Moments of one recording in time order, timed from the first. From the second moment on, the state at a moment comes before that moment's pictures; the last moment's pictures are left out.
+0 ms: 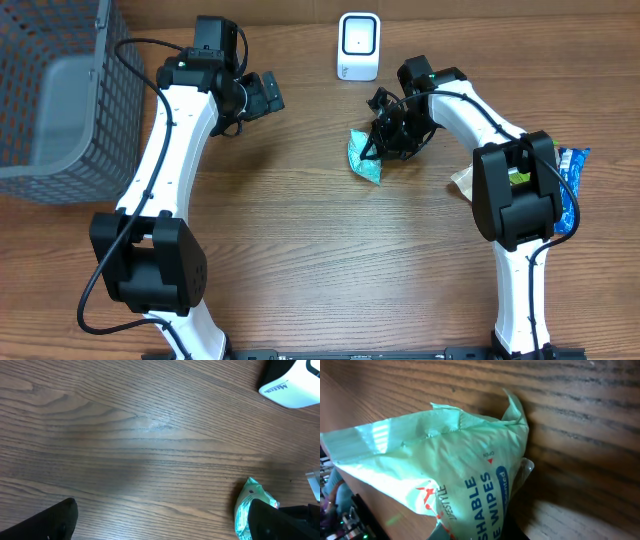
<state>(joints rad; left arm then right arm) -0.10 1.91 1.73 -0.99 0.10 -0.46 0.28 2.35 1.82 -1.02 -0.66 0.01</state>
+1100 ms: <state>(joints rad) -0.10 1.91 1.73 -0.99 0.10 -0.46 0.14 2.25 2.34 -0.73 -1.54 0.60</state>
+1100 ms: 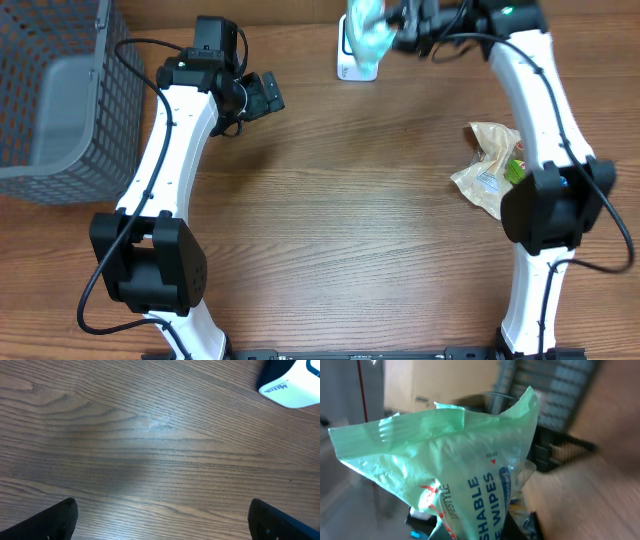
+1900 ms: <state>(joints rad) -0.10 1.91 1.73 -0.99 0.10 -0.46 0.14 2.16 2.52 -0.62 -1.56 0.79</state>
